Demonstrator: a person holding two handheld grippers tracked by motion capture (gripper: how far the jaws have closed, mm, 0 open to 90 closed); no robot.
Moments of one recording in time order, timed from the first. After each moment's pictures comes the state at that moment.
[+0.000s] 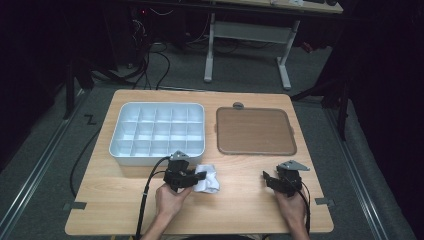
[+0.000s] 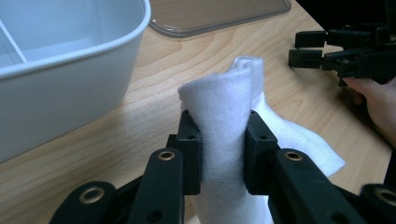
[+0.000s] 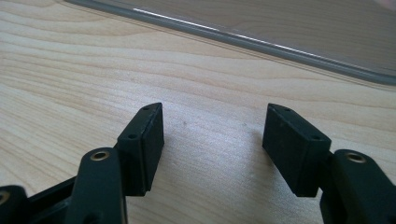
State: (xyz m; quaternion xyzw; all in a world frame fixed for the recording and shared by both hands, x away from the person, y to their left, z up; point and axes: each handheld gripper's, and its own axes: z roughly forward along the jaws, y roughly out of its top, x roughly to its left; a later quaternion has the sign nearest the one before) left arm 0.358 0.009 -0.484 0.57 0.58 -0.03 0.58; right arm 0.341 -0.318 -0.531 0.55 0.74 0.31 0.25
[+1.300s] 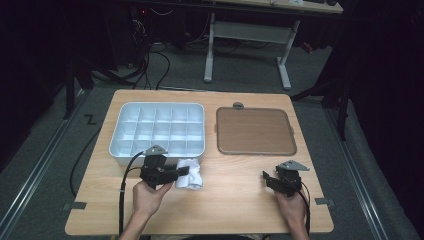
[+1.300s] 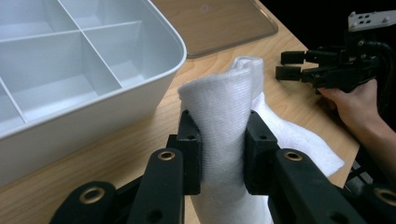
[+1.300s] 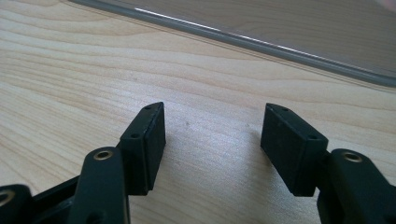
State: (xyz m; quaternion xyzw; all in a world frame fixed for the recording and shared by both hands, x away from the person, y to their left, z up) left arm 0.354 0.066 -0.442 0.56 0.57 -0.03 0.60; right arm 0.341 -0.318 -0.531 0.54 0.74 0.31 0.24
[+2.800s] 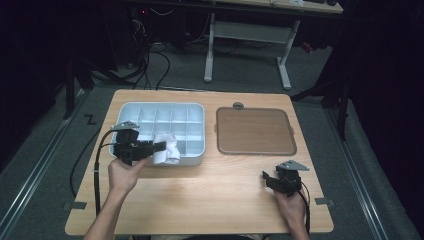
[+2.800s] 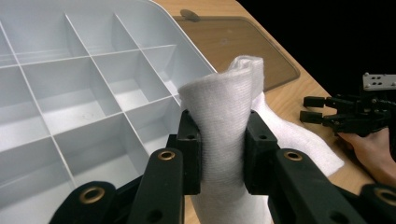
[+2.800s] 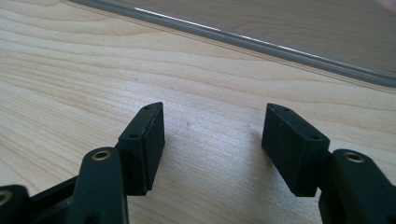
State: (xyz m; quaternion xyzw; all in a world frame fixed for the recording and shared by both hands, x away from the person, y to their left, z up) left arm 0.404 0.129 -0.402 0.52 0.59 0.00 0.62; right arm 0.341 -0.317 -0.531 0.54 0.74 0.31 0.24
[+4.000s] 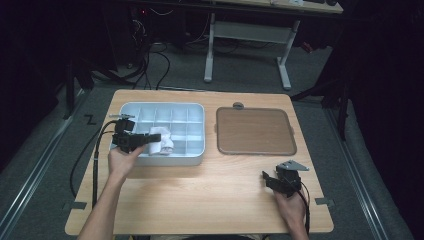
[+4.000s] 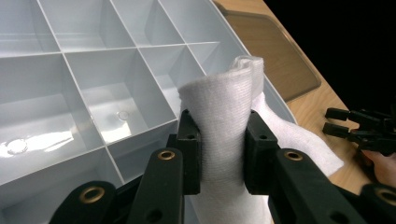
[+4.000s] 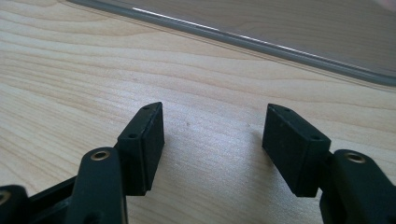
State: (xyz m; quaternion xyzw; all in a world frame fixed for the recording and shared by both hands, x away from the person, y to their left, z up) left arm 0.461 0.151 -0.437 0.50 0.63 -0.04 0.59; right arm 0.340 -0.316 -0.531 0.55 0.74 0.31 0.25
